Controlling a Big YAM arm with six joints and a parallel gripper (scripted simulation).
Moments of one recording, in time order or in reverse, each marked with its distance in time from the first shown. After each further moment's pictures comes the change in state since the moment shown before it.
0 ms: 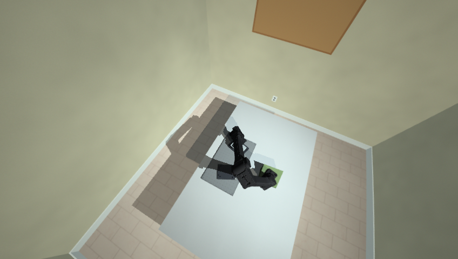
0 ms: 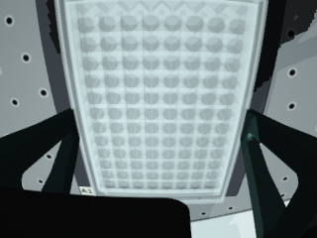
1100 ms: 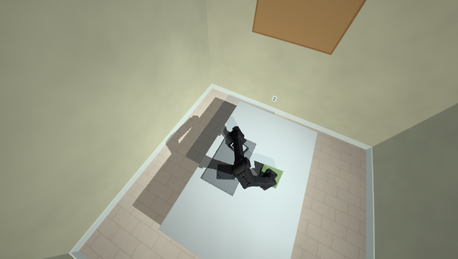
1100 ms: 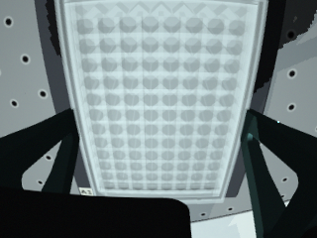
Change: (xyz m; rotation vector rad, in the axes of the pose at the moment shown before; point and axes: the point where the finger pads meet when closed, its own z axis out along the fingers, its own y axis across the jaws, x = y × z) arm 0.000 0.000 0.001 0.000 -0.001 0.000
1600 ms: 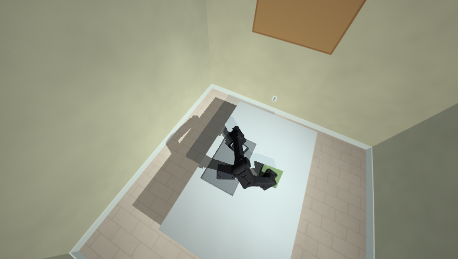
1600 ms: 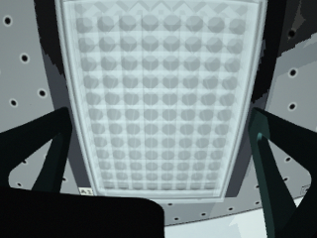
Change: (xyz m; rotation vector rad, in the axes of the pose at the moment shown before) arm 0.001 0.000 0.001 -0.001 0.001 0.001
